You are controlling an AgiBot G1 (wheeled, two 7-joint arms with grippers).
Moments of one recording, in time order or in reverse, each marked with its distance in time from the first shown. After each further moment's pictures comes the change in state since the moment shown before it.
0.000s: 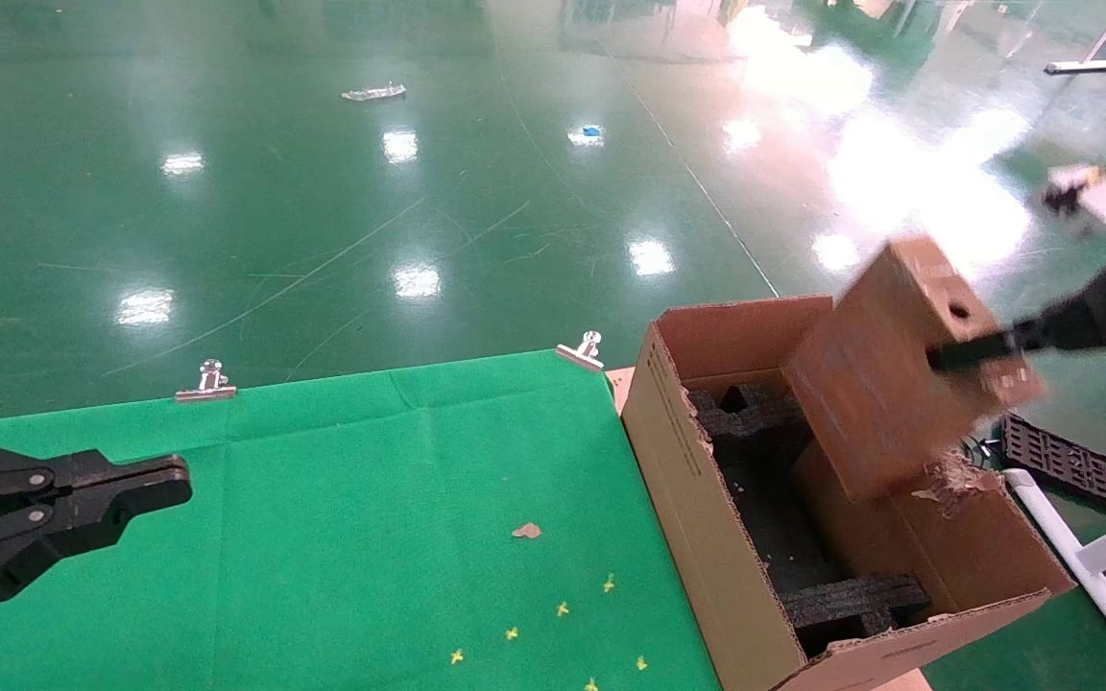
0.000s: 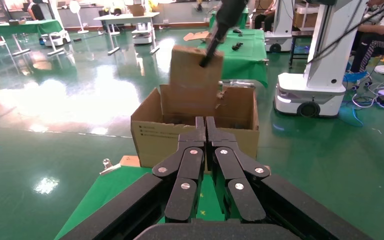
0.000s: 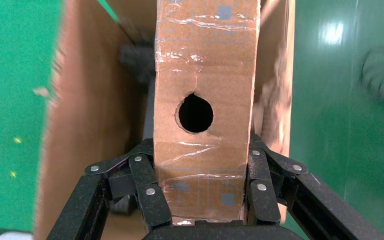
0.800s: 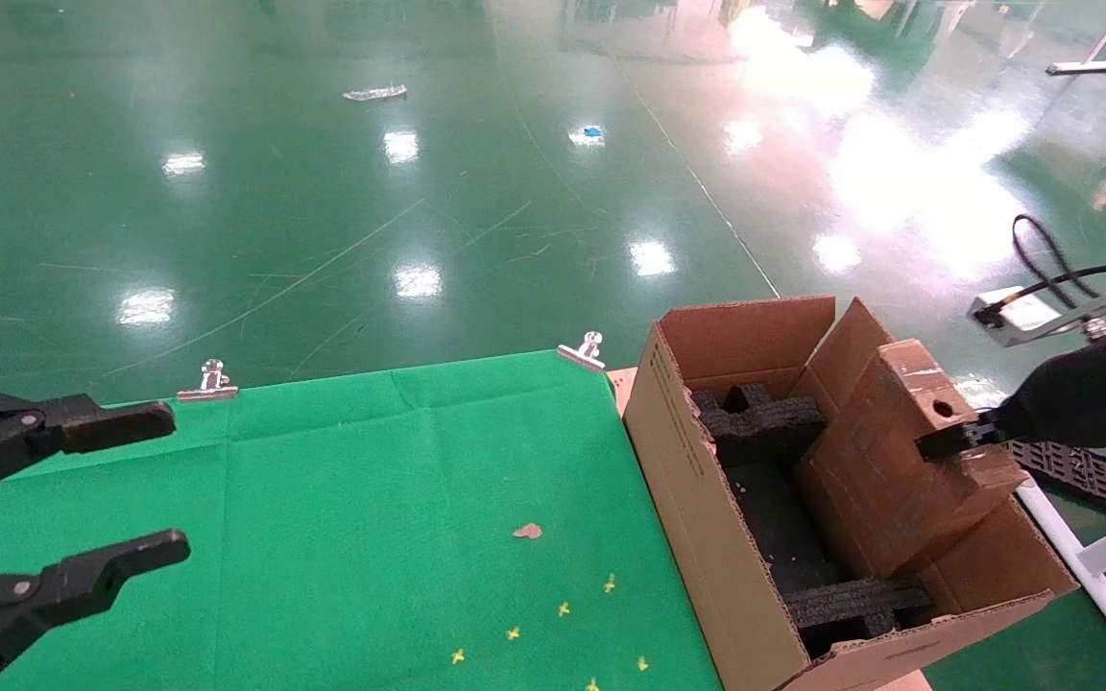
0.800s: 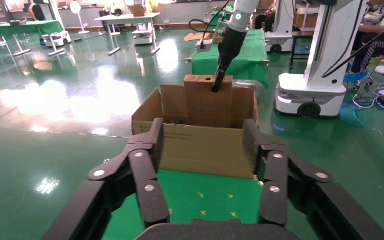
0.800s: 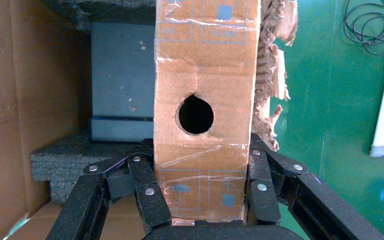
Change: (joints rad) left arm 0.000 0.000 0.001 0.000 -0.001 0.000 0.001; right arm -0.208 -0.036 -0.087 -0.031 -0.061 0.153 0.109
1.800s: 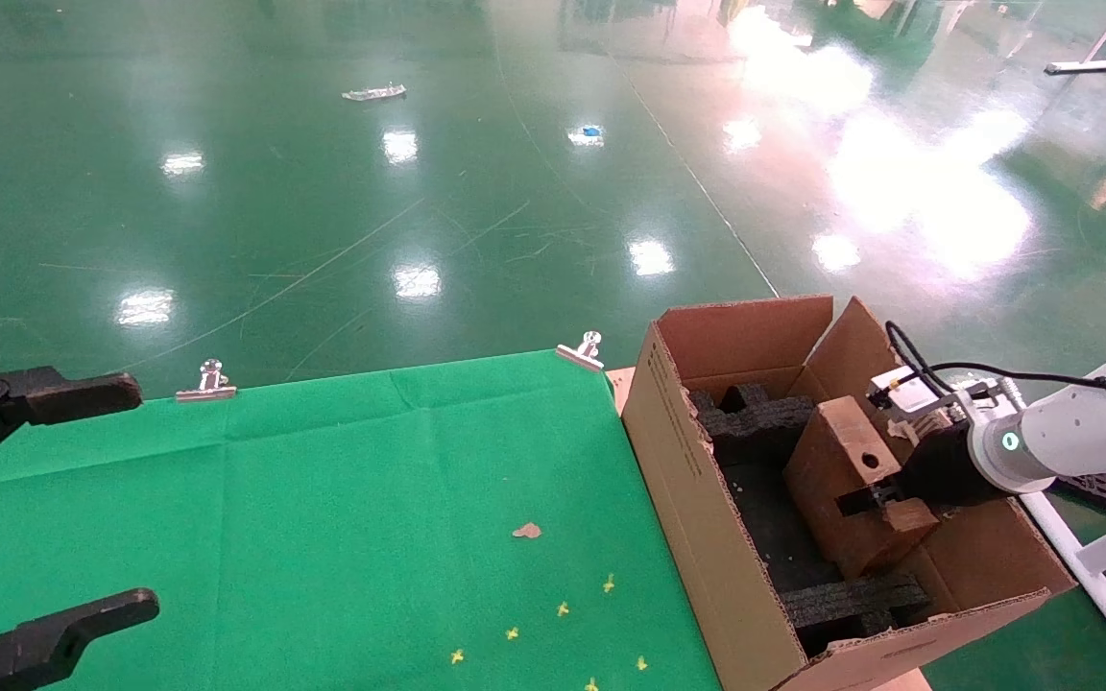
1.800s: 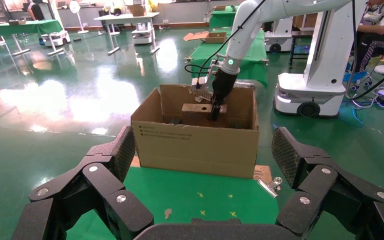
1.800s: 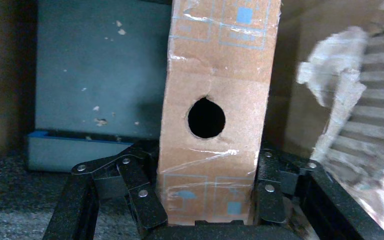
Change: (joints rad) left arm 0.000 -0.001 0.001 0.000 -0.001 -0.001 0.001; right arm -0.359 -0.133 -0.004 -0.117 0.119 0.354 -0.086
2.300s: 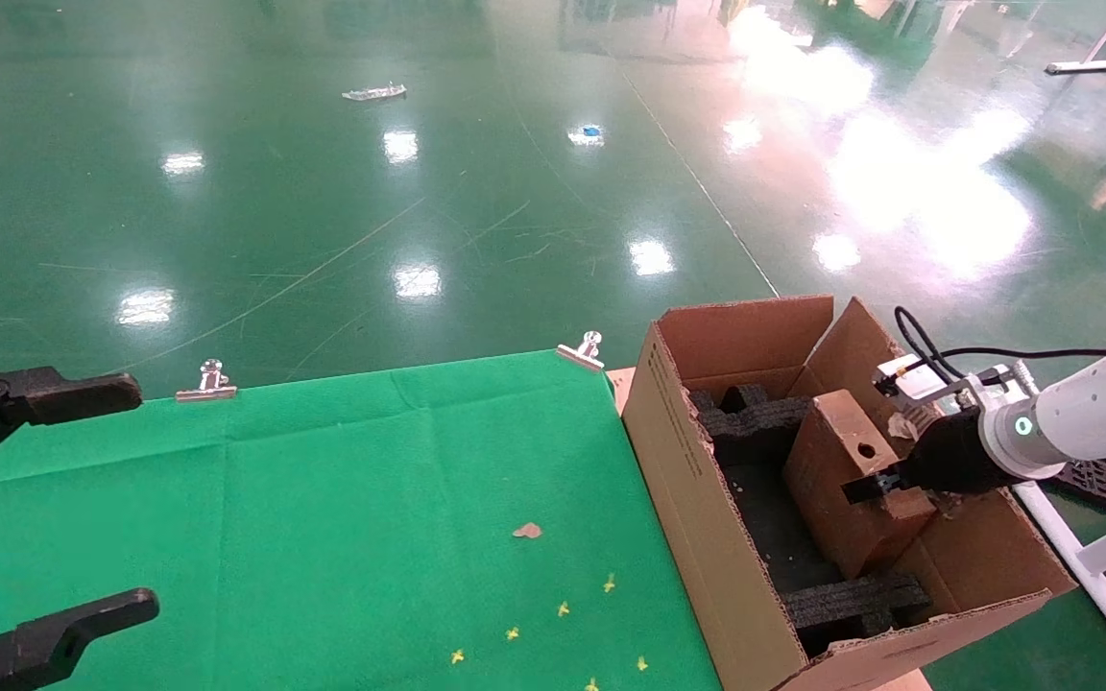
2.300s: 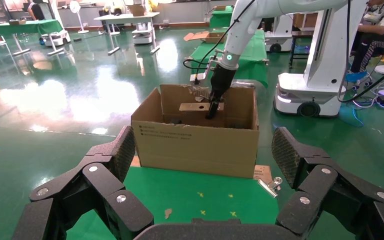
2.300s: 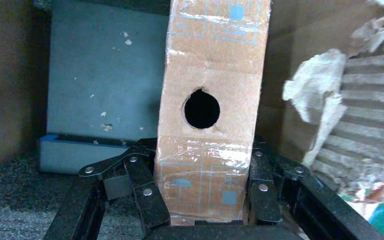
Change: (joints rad) left arm 0.000 0.000 0.001 0.000 0.000 0.000 0.000; right arm 0.014 -0.041 0.025 -0.147 0.046 -0.045 -0.139
